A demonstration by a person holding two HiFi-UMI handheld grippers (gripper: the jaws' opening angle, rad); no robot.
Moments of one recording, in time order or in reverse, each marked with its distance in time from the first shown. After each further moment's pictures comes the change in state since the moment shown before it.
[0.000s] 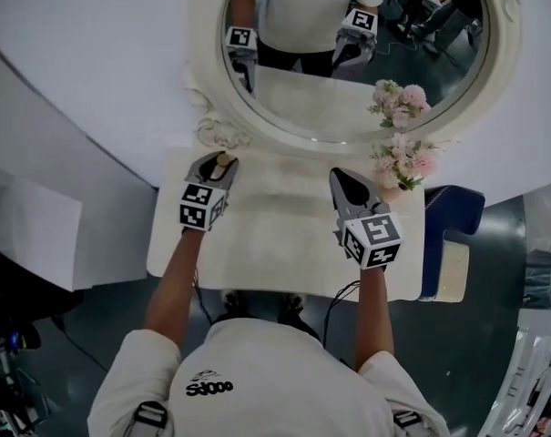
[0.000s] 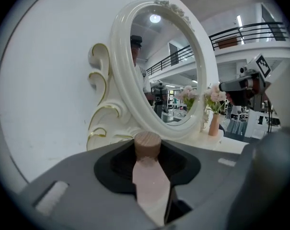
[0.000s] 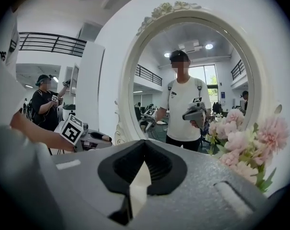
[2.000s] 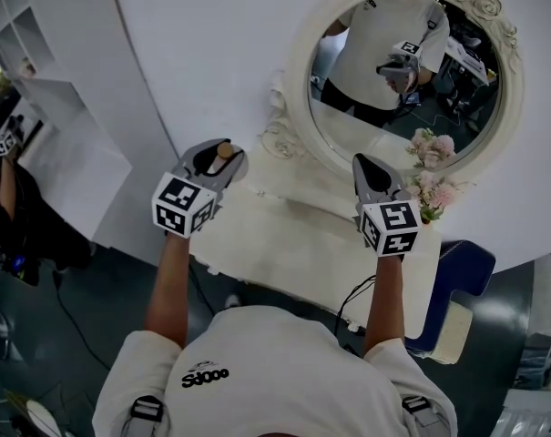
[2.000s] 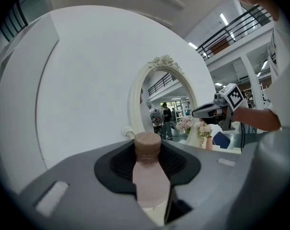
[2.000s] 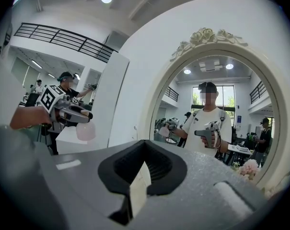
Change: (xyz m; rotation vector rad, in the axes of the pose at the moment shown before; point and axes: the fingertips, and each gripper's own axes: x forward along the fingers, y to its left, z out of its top) left arm -0.223 0.001 0.127 0.117 -0.232 0.150; right arm -0.010 0.074 0.110 -0.229 -0.160 0.126
